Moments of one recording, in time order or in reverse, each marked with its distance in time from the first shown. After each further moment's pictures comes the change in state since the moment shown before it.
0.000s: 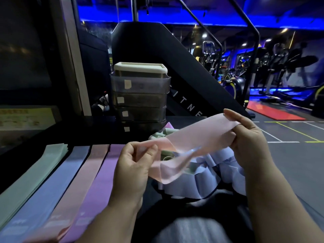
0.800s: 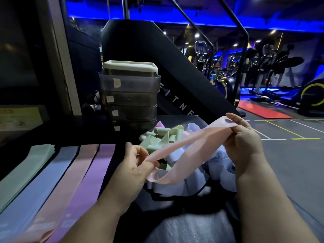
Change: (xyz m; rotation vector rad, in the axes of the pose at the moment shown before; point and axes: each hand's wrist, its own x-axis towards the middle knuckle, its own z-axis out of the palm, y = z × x) left_hand -0.001 -0.006 -0.009 0.308 -0.418 -0.105; right_hand 0.015 0.001 -0.018 0.222 0.199 0.096
